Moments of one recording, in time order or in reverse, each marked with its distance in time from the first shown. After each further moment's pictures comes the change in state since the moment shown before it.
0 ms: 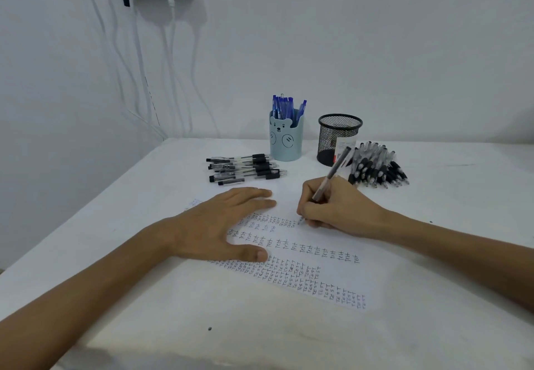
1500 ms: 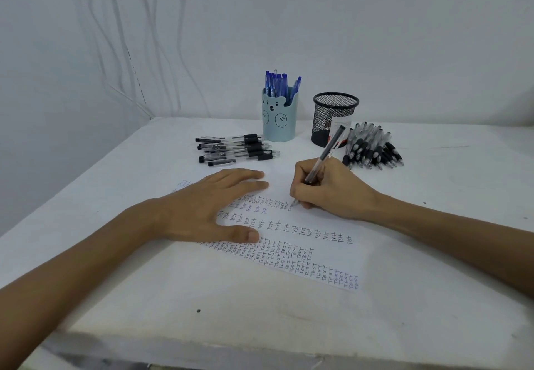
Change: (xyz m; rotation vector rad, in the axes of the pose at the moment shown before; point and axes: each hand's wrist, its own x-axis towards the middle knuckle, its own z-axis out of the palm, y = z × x) left_hand 0.001 -0.003 0.001 0.011 -0.052 -0.005; right_hand 0.002 0.005 0.004 -0.070 0.046 -0.049
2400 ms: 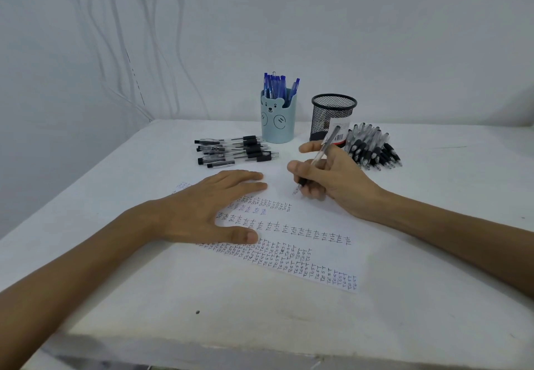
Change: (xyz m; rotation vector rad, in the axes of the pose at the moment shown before) left_hand -0.001 0.002 -0.002 -0.020 0.002 -0.001; right_hand 0.008 0.005 -0.003 0.482 0.158 0.129
